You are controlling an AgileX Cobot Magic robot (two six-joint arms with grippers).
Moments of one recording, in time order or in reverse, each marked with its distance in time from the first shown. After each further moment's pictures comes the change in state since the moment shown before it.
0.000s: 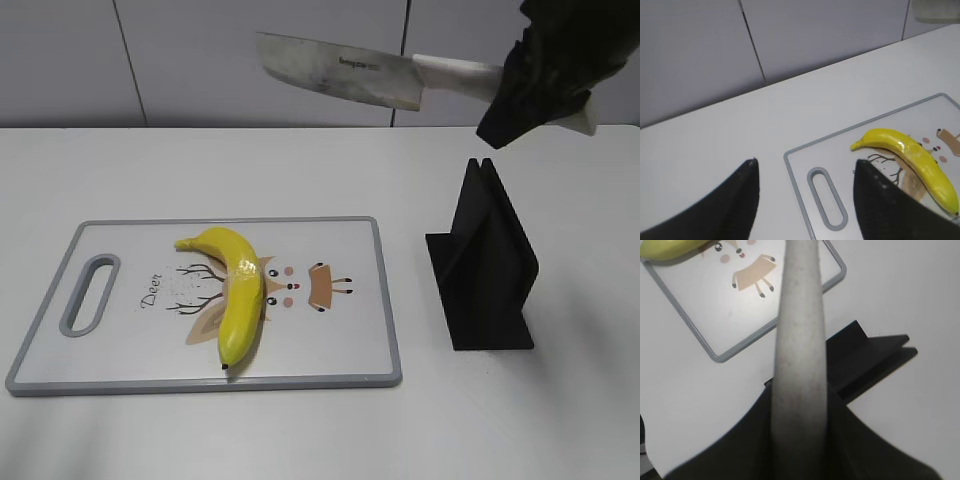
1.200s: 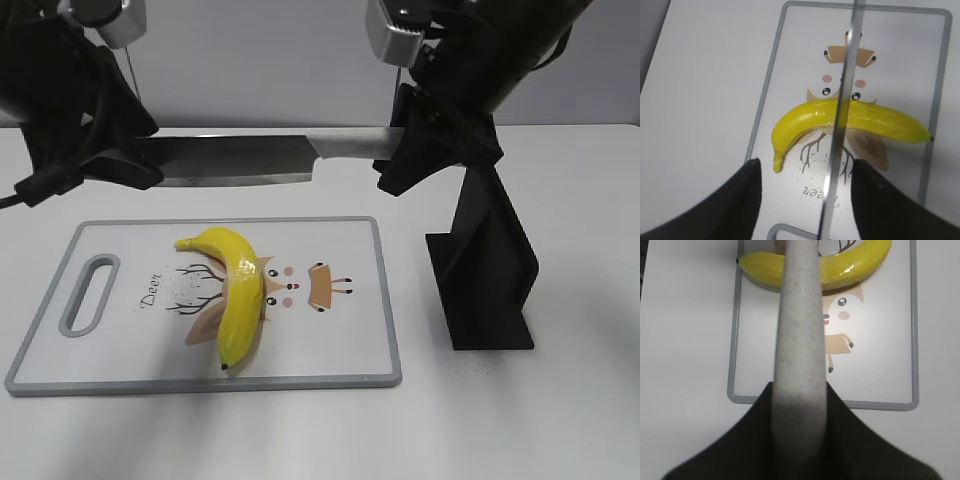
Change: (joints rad) left arm -0.324 0.877 -0.451 -0.066 0.178 0.697; right arm 0.000 0.288 -0.127 0.344 0.073 -0.745
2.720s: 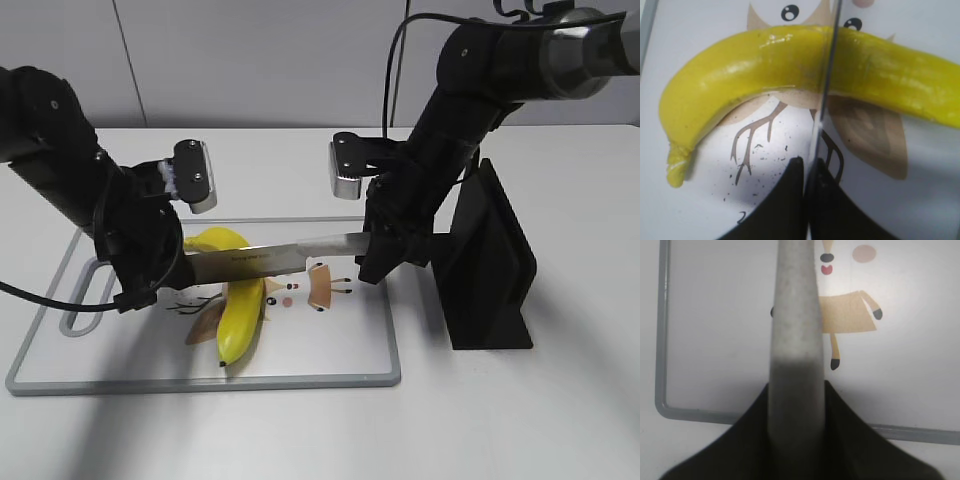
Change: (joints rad) left arm -0.003 0.422 0.100 -0.010 -0.242 0.035; right arm 0.030 0.357 -0.021 -0.056 -0.148 -0.002
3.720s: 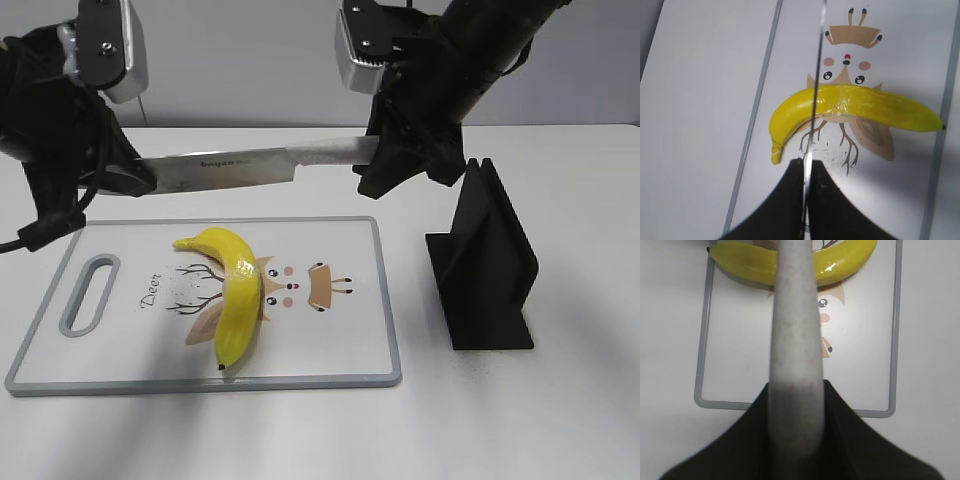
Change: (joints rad) left arm -0.005 -0.442 0.032 0.033 0.095 -0.008; right arm 0.017 -0.309 0.002 -0.015 0.055 0.025
